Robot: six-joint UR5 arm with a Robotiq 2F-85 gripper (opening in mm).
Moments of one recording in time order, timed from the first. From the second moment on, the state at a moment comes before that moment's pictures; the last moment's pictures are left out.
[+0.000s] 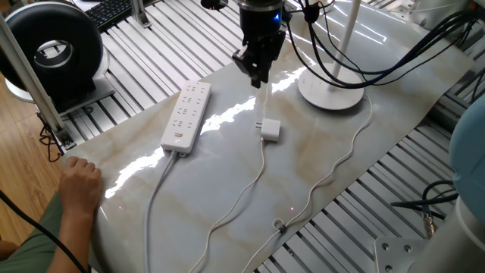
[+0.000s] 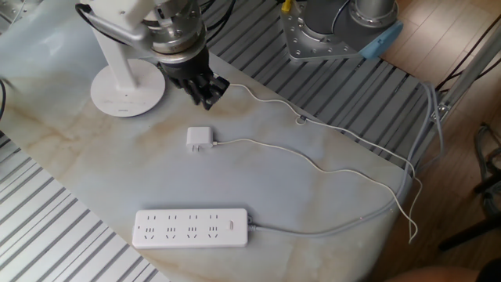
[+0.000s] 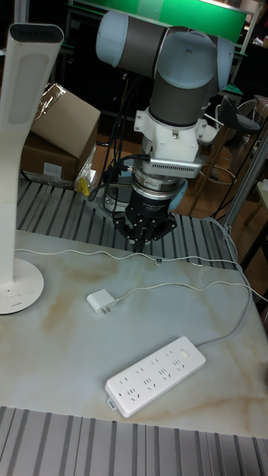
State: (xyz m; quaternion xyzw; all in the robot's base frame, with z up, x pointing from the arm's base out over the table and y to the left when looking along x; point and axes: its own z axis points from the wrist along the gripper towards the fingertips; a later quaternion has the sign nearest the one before) arm 0.503 0.022 0.192 0.06 -0.99 -0.04 0.08
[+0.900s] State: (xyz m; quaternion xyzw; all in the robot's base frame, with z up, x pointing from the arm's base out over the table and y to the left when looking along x) arm 0.505 0.012 0.157 0.10 -0.99 -0.04 0.02
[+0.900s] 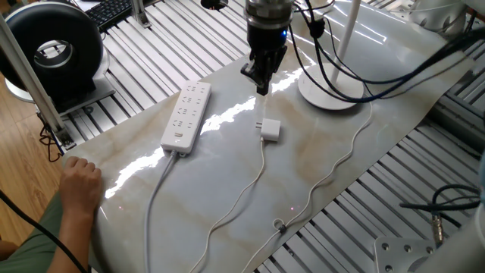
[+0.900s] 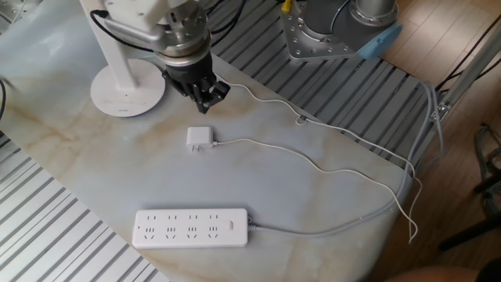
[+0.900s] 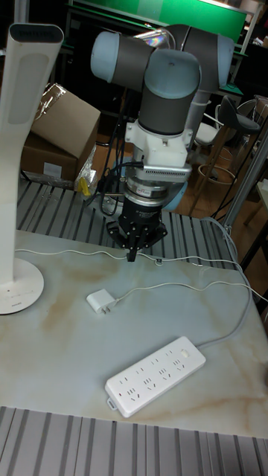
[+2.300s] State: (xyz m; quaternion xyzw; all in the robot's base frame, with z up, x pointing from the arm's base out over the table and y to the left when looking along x) arm 0.516 0.001 0.137 0.12 -0.99 -0.03 -0.02
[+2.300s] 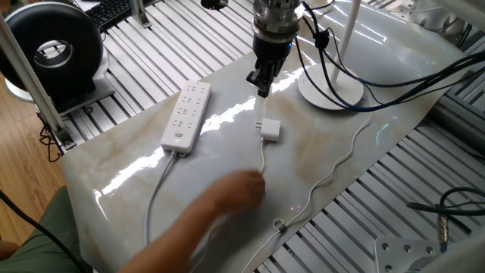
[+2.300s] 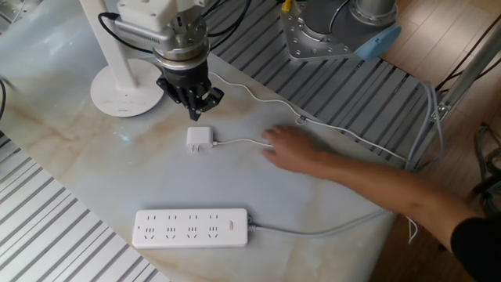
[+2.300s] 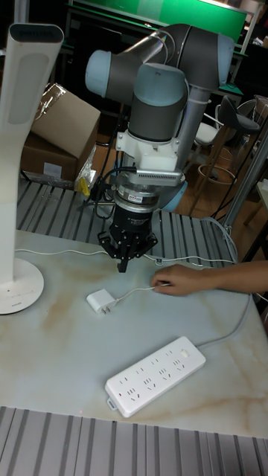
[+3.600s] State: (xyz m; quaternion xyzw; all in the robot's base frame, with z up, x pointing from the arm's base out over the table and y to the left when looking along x) arm 0.503 0.034 0.091 0.10 -0.99 -0.04 0.01
